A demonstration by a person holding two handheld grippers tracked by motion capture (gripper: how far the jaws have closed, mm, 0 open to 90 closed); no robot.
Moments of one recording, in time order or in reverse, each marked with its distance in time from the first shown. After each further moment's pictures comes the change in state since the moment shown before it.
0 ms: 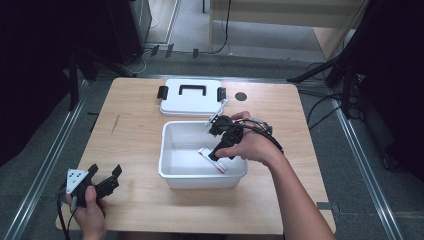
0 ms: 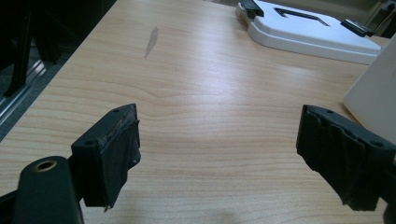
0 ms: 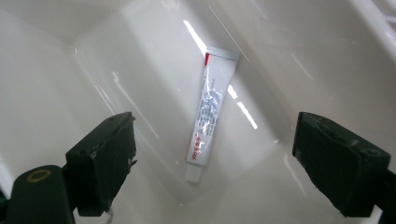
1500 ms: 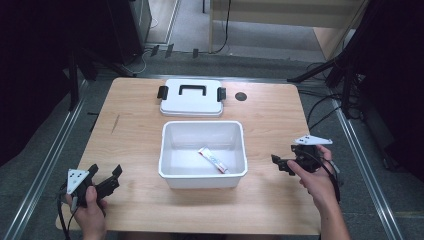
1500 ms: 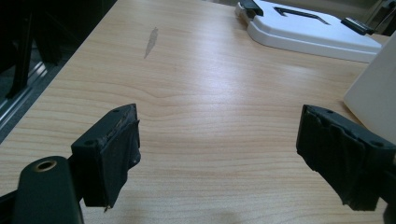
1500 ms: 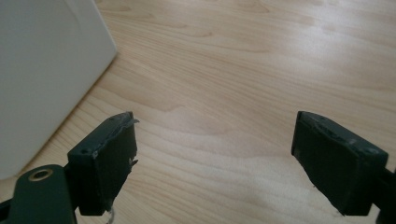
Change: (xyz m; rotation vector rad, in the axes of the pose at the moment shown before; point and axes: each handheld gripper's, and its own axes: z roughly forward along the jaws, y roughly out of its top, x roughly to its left) left arm -0.001 0.000 0.000 -0.001 0.004 0.012; right arm -0.081 -0.217 0.012 -0.504 -0.235 0.458
